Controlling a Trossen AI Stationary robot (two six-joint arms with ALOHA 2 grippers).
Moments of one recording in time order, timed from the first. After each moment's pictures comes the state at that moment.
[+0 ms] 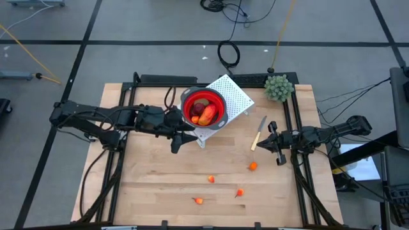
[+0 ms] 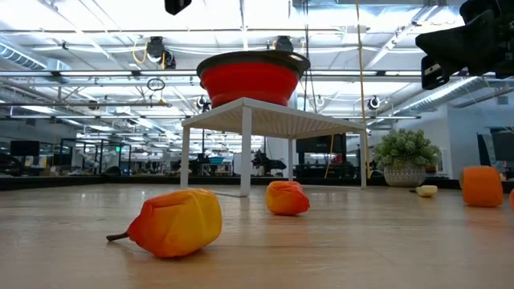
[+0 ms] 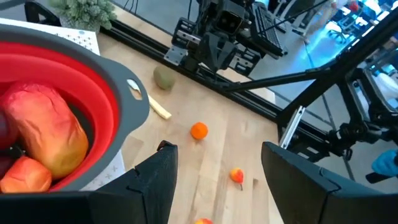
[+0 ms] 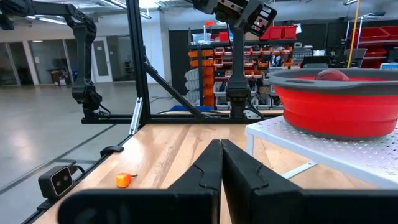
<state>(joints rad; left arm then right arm) -0.12 1.25 1.20 -0.34 -0.08 -0.53 0.27 0.18 0.02 0.27 0.13 0.05</state>
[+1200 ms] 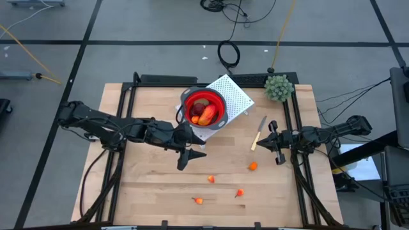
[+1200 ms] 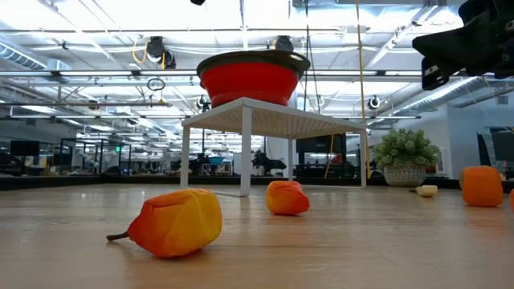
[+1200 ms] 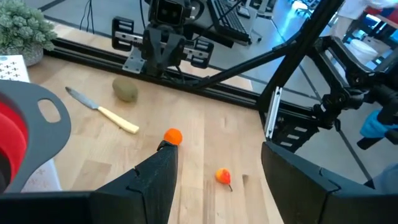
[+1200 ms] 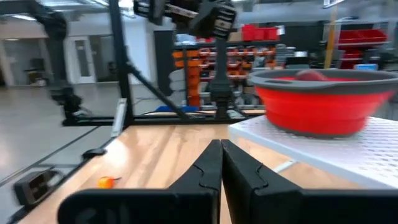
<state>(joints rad) -0.23 1.39 1.20 -0.15 -0.08 -0.37 0.27 0.18 0.02 0.27 0.18 0.03</state>
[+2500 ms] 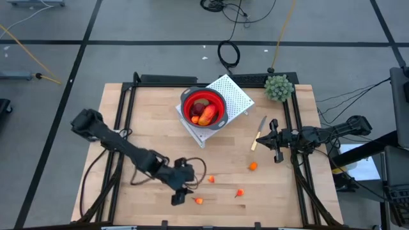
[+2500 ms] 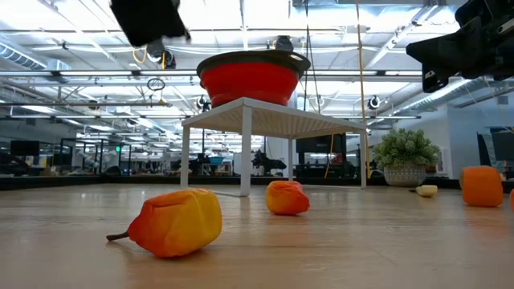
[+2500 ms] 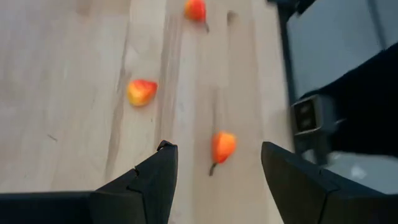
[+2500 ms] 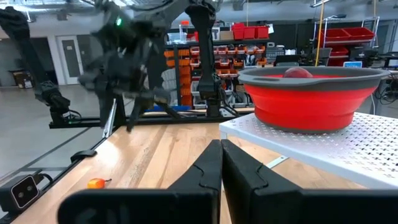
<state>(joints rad) -0.51 1.65 1.20 -0.39 -0.09 -0.57 0.27 0.18 0.02 0.26 0.24 0.04</state>
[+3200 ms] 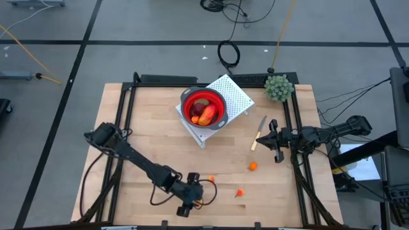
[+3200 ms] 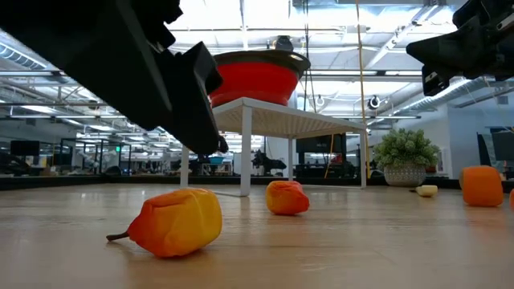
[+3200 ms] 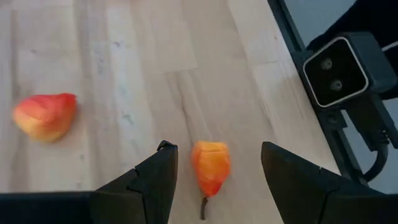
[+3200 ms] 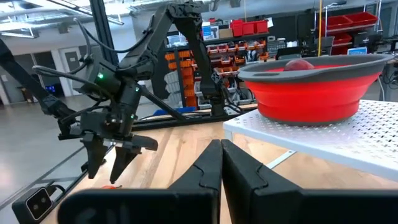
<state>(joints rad) -0.55 1.94 1.20 -0.11 -0.03 -0.32 0.27 0.18 0.02 0.26 0.24 0.13</state>
